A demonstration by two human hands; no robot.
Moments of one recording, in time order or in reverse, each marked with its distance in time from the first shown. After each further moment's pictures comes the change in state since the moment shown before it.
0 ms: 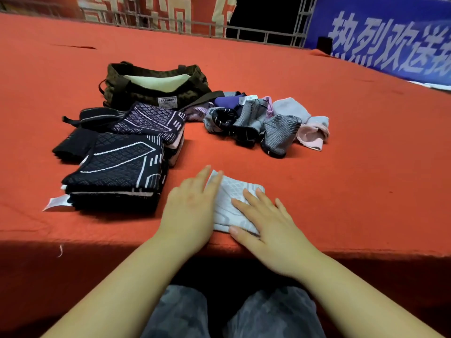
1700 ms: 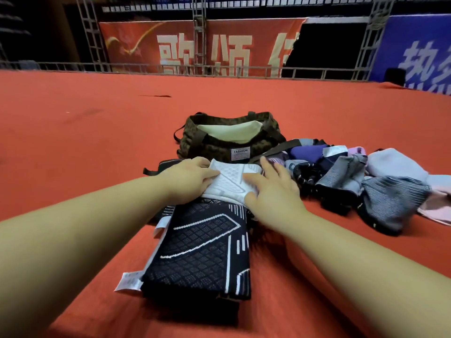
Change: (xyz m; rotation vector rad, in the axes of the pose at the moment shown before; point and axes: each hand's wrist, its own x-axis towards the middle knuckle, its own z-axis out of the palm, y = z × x) left_hand 0.142 -0.202 -0.082 0.271 -0.218 -0.037; right_hand 0.225 -0.103 -0.038 -0.006 0.200 -0.036
